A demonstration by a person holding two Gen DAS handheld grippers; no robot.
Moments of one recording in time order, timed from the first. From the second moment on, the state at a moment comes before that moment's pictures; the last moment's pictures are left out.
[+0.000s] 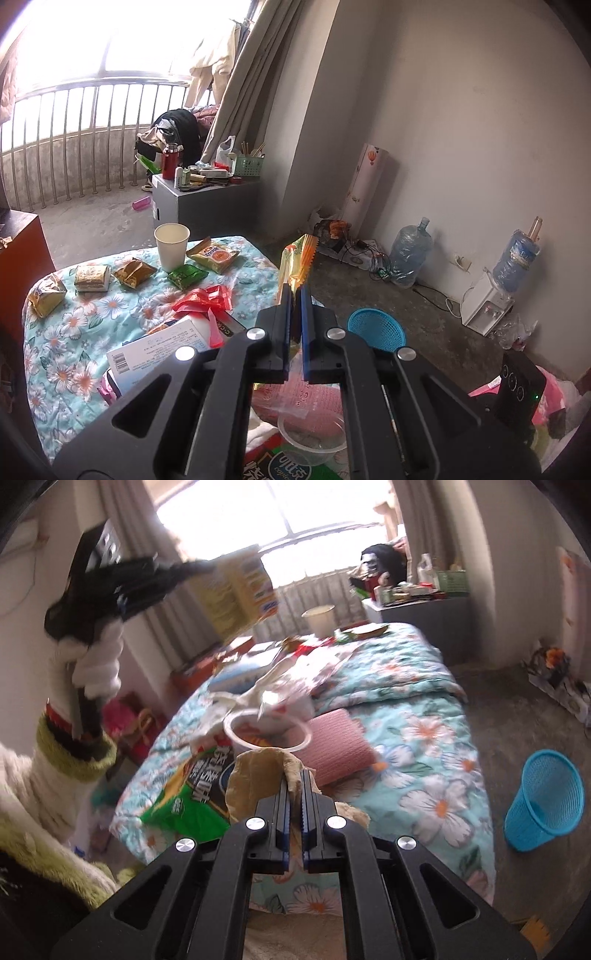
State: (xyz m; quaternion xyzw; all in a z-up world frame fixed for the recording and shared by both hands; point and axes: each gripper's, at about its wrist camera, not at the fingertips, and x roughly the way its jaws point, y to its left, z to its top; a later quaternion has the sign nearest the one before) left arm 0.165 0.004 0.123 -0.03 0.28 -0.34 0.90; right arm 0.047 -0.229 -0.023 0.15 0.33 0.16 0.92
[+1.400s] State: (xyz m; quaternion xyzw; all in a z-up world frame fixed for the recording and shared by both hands) left arm 0.155 -0.197 0.084 0.04 0.39 -0.45 0.80; right arm -0.026 -0.387 -0.065 0.39 0.20 0.01 0.90
